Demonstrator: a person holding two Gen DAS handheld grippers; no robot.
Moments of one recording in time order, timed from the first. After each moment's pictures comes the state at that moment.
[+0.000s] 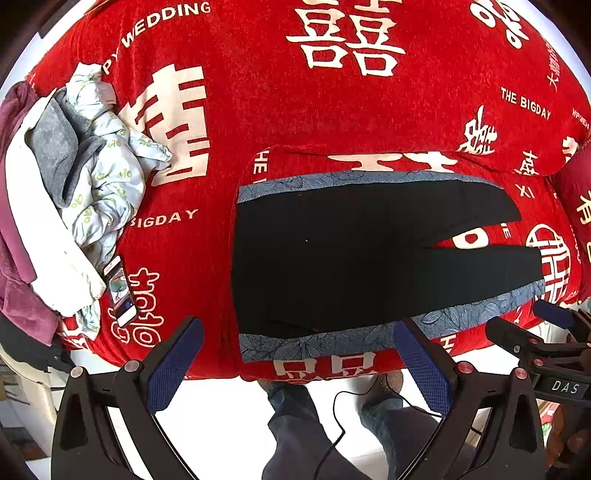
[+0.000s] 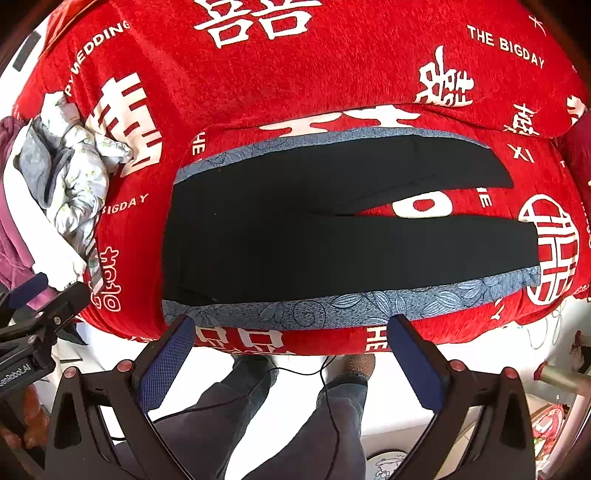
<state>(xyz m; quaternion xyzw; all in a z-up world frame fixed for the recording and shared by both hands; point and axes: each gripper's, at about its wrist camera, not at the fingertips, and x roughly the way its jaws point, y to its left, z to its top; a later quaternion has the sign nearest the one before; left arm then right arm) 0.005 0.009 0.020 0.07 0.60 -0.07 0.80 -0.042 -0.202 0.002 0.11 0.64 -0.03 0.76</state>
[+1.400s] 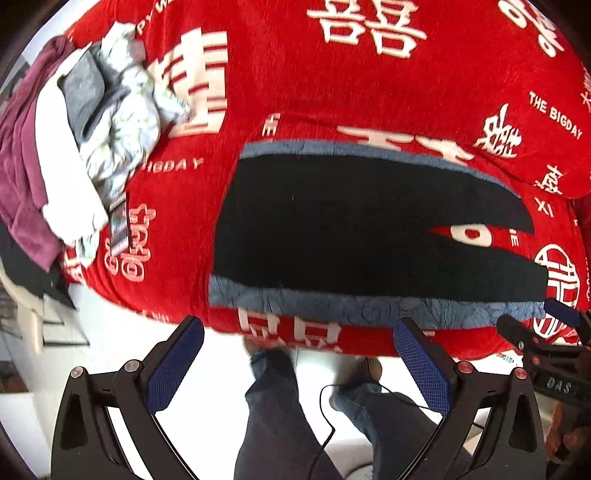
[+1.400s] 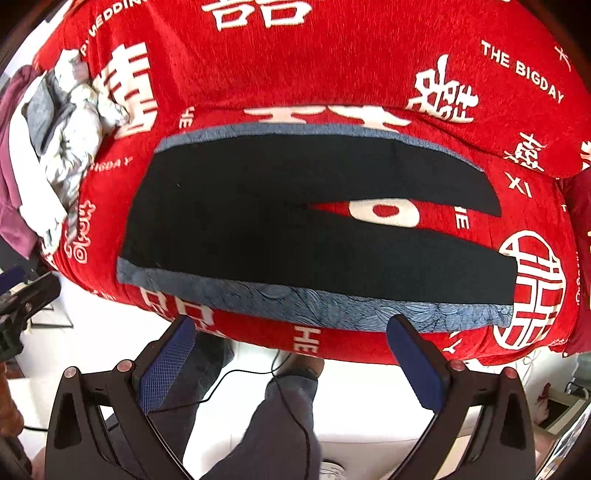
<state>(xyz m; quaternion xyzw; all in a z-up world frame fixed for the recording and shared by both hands) -0.049 -0.053 0.002 0.02 0.63 0.02 0.77 -0.060 -0.279 -0.019 0.02 0.65 0.02 0.76</state>
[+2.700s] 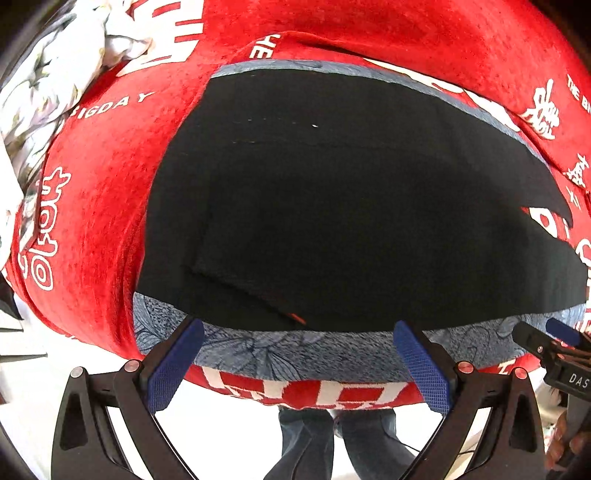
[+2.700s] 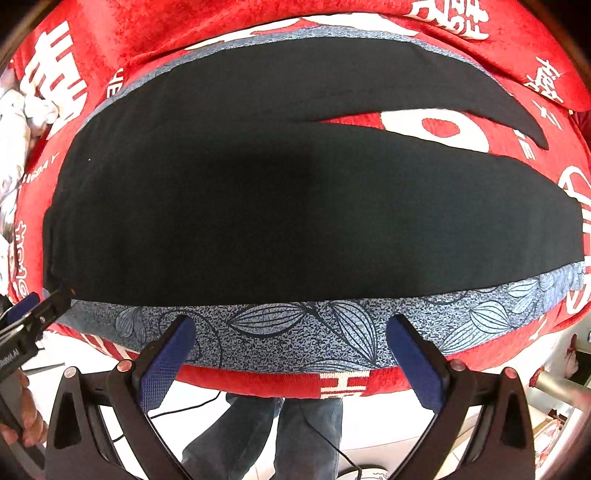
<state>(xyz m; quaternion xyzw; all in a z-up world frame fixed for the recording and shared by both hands) -0.004 0.009 -0.208 -0.01 0.64 -0.02 0.76 -0.040 -0.265 -0.205 0.08 0.67 -0.05 0.73</state>
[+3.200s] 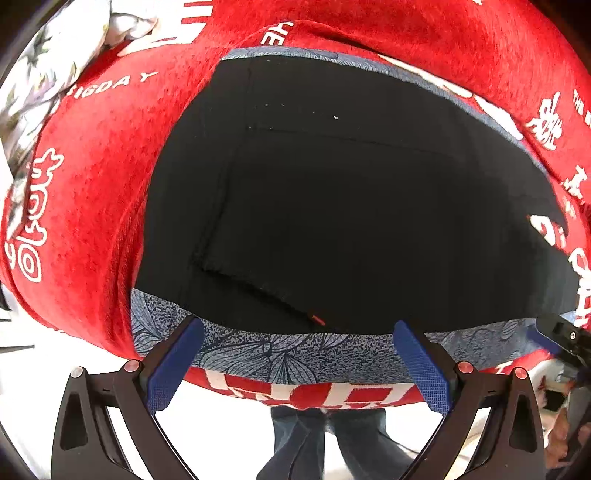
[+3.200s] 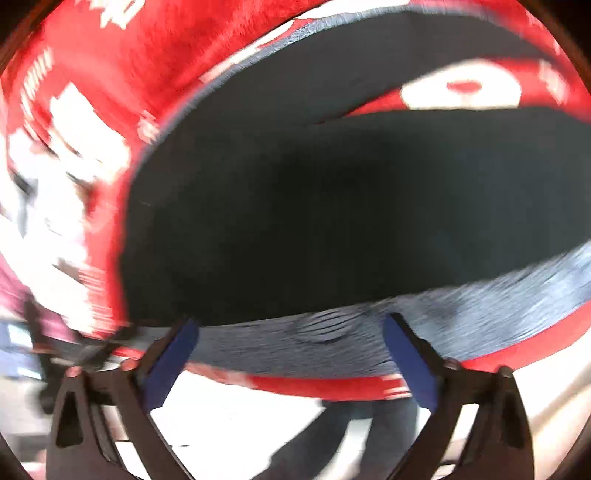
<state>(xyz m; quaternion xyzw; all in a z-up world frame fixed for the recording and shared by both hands) 0.002 0.034 -0.217 -0.05 0.66 -0.04 0.75 -0.051 -0.299 -0.213 0.31 0.62 0.05 0.71</state>
